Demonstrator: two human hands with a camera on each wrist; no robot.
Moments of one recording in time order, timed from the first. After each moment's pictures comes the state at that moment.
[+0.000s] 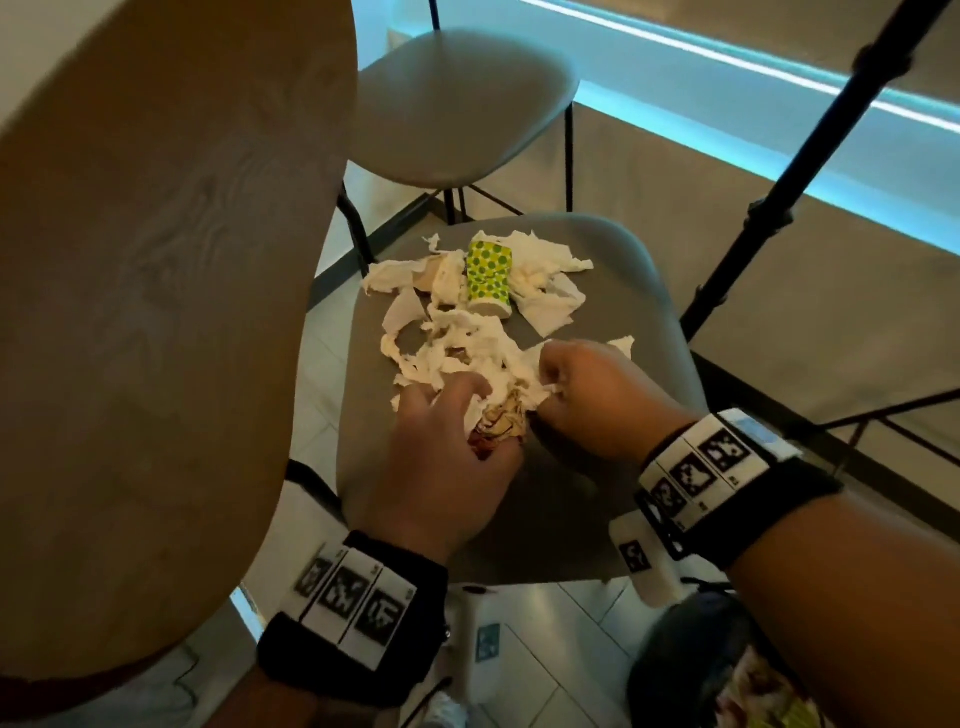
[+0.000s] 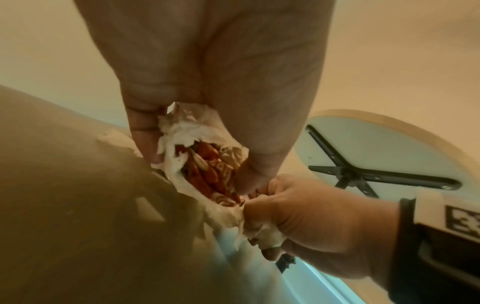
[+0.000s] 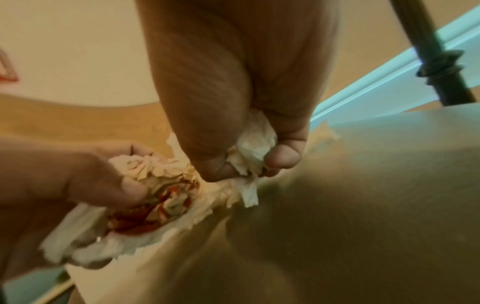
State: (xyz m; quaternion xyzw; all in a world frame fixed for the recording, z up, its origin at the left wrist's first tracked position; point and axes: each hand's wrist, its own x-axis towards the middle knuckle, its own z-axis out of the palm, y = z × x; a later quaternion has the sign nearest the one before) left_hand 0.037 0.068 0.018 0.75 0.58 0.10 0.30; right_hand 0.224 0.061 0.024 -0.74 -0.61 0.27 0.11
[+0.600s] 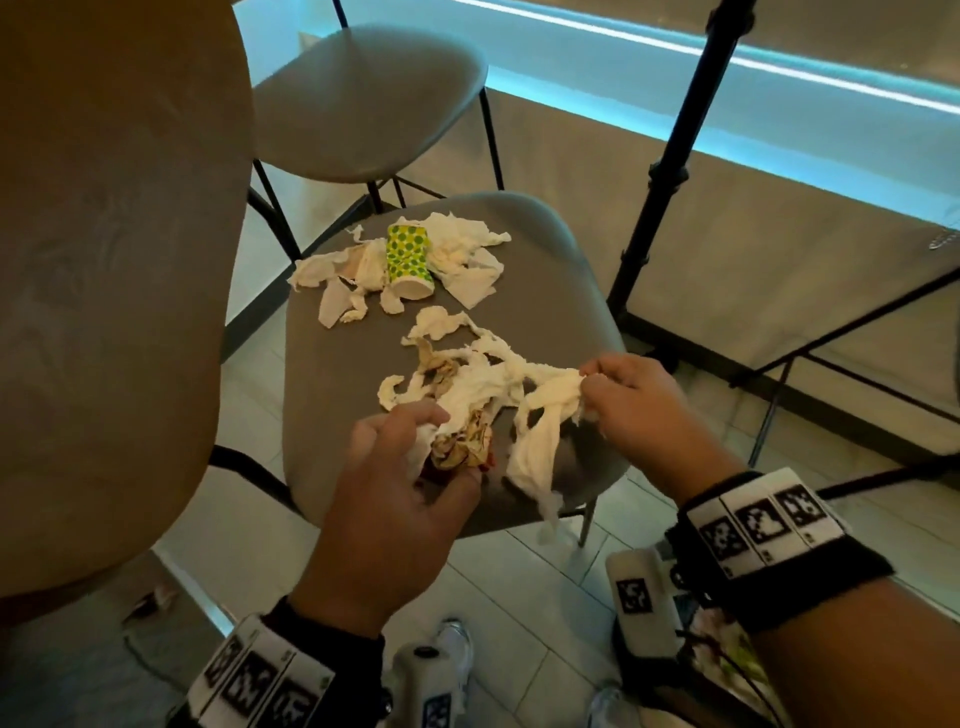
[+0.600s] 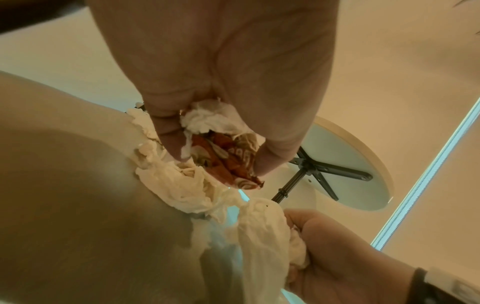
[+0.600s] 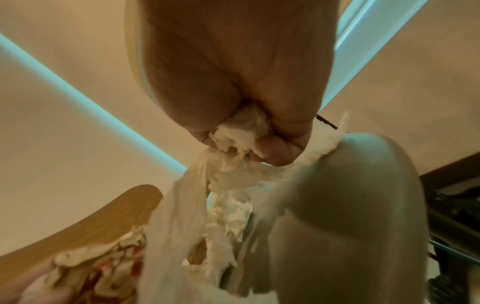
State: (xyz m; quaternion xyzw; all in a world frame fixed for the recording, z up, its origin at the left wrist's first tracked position) left_hand 0.022 0.001 0.029 0.77 0.46 0.19 0.40; right_hand 0.254 -0.047 0.013 -0.79 -0.33 0.37 0.37
